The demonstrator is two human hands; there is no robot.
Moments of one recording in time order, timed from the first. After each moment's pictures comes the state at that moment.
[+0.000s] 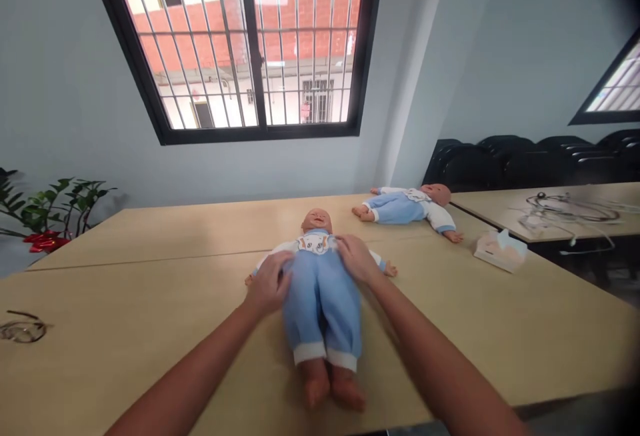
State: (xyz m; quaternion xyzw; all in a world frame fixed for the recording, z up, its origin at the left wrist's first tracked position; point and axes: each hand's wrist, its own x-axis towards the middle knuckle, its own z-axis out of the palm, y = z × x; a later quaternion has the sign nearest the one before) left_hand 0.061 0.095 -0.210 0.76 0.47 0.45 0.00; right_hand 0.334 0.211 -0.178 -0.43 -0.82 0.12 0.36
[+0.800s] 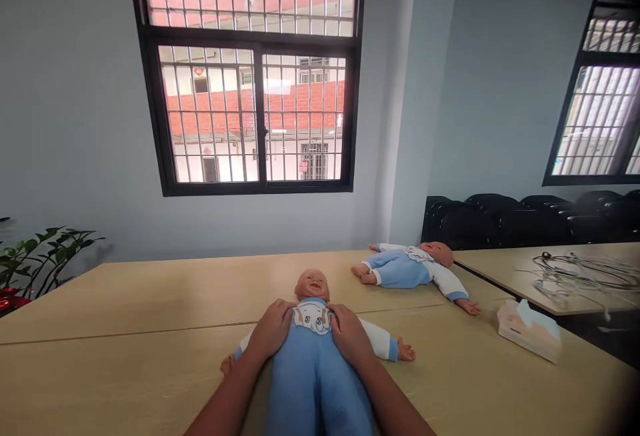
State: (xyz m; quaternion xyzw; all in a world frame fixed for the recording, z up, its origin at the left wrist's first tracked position) left_hand 0.074 0.221 -0.222 0.72 0.54 0.38 0.19; right_hand 0.321 0.247 -0.216 -0.50 -0.81 0.10 0.30
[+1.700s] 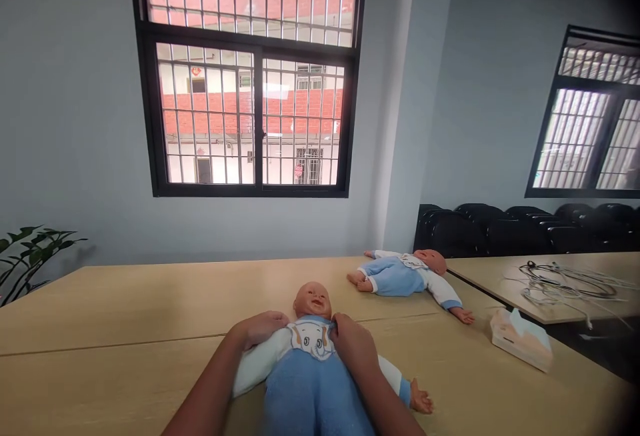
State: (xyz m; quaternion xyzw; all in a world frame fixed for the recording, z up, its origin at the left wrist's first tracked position) left_hand 0.040 0.254 -0.217 0.61 0.49 0.28 0.55; right_hand 0.321 0.233 -0.186 -0.61 -0.77 -0.01 0.16
